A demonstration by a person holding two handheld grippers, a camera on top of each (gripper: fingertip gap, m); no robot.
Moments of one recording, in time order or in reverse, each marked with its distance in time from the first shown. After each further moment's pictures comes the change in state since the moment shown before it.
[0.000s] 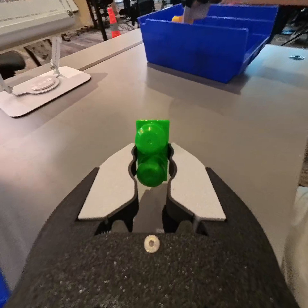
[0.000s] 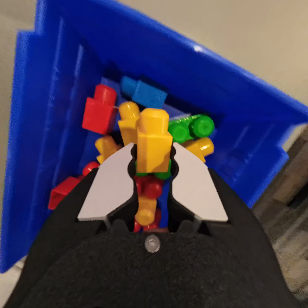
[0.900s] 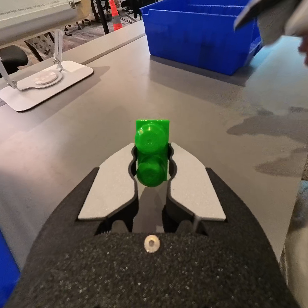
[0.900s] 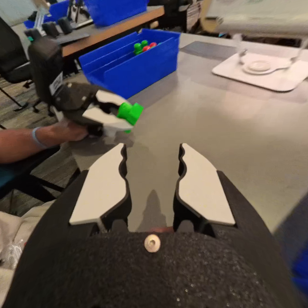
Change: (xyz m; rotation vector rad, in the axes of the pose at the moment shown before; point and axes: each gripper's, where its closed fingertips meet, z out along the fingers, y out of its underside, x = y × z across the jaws) left arm -0.004 0.007 -0.008 -0.024 -0.008 0.007; right arm -0.347 0.099 -0.089 0.854 -0.516 -0.304
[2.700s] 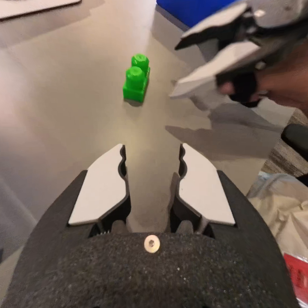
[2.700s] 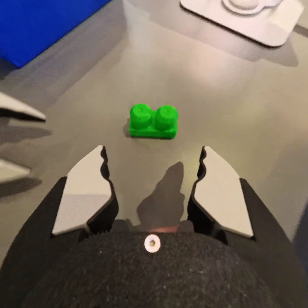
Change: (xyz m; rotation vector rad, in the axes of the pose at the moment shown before) left arm 0.012 0.034 -0.022 -0.185 0.043 -0.249; right arm 0.052 0.039 0.103 -0.304 0.343 -0.019
